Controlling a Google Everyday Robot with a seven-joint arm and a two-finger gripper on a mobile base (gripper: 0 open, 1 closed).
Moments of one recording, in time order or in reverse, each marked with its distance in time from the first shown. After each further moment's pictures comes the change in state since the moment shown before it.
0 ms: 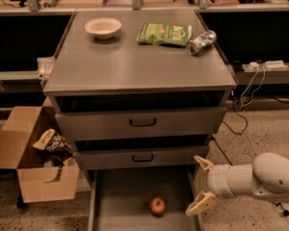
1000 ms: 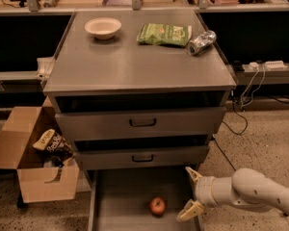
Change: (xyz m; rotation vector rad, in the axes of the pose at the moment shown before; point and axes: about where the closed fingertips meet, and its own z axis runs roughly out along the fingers) arm 0.063 -0.002 0.083 0.020 0.028 -0.010
